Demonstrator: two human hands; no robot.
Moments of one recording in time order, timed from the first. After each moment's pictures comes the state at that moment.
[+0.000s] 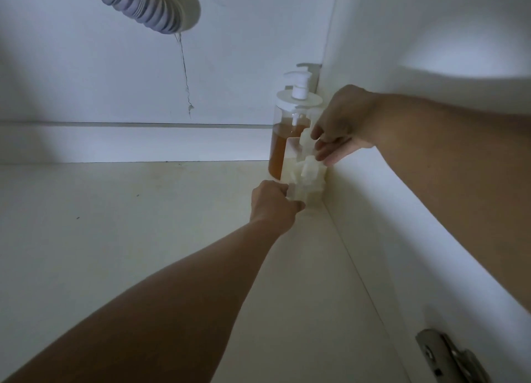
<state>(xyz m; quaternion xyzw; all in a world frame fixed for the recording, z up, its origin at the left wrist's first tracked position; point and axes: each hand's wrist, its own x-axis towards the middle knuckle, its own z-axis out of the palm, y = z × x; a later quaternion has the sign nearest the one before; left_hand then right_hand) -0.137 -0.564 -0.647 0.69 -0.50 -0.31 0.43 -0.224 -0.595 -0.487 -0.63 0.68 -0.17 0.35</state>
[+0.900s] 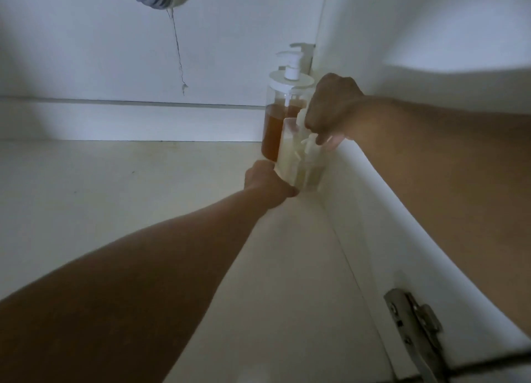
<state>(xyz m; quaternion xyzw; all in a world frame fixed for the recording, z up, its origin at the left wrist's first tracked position) -0.140 -0.552 -0.632 0.71 -0.47 -0.36 0.37 -0.233 -0.589 -0.501 -0.75 0.64 -0.13 0.12</state>
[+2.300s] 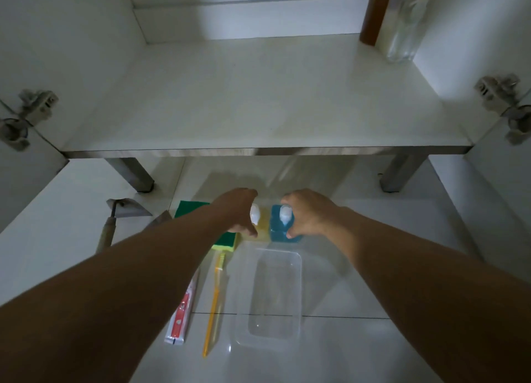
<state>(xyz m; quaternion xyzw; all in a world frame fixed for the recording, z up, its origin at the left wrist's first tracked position) 0.024 -0.154 -0.750 0.75 -0.62 -0.23 -0.07 -0.146 -0.216 -0.755 -0.88 0.41 0.10 0.21</state>
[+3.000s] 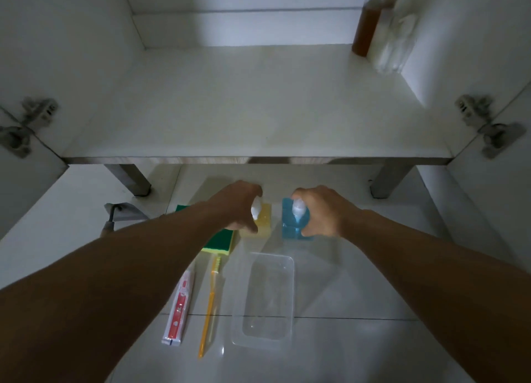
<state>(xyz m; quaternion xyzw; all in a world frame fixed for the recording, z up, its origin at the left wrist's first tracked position) 0.012 -0.156 -0.711 0.73 -0.65 -0.21 -0.03 -0.186 -0.220 -0.717 -0.89 0.40 0.05 0.20</state>
